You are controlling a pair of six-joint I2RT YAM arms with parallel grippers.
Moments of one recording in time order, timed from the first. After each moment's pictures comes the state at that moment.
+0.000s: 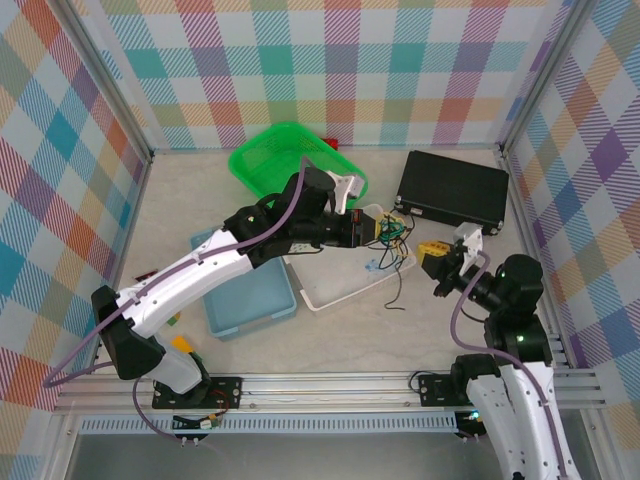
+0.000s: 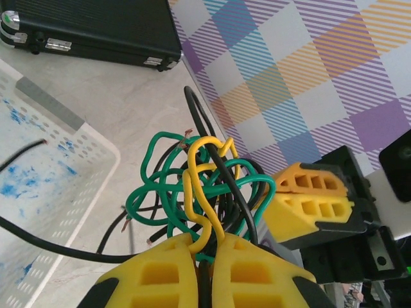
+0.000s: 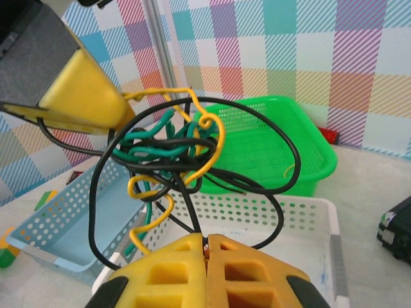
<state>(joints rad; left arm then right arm) -0.91 1.51 1.58 -0.58 0.27 -0.71 0.07 0.44 0.60 -0.32 -0.72 0.07</state>
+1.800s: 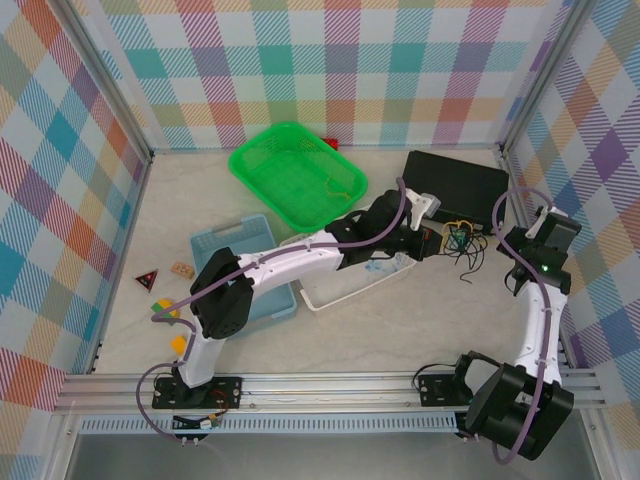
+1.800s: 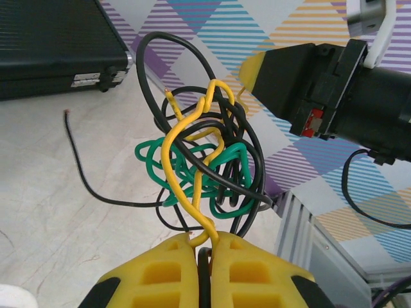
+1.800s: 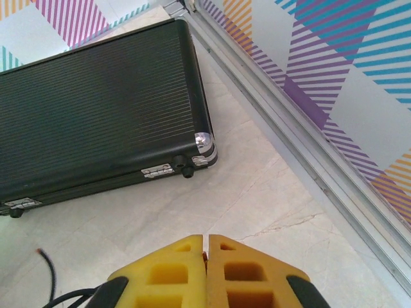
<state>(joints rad) -1.01 2.04 1.75 -0.14 0.30 -0.55 -0.47 1.00 0.78 -0.41 -0.12 0.14</state>
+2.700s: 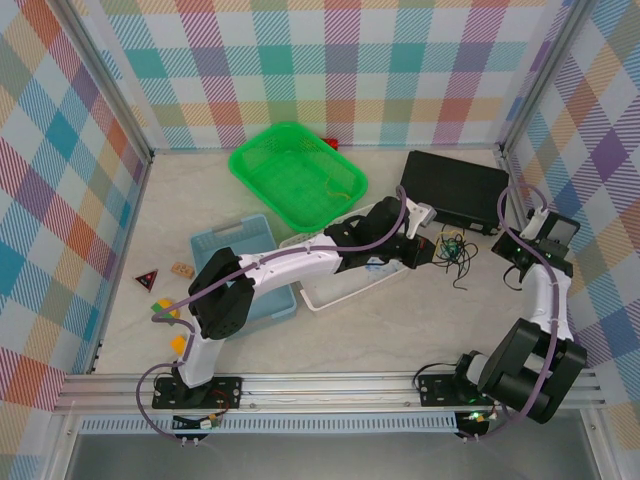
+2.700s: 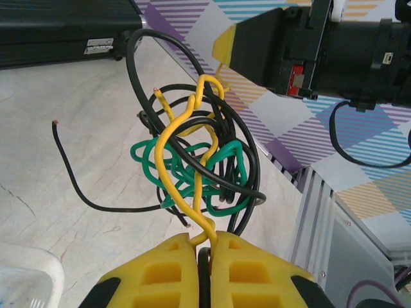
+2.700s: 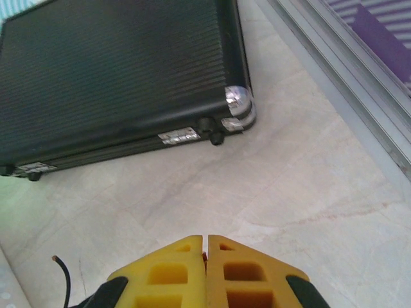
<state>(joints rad) -1.01 2.03 1.68 -0.16 0.32 -0.50 -0.53 1.21 0.79 -0.36 -0.33 0.11</state>
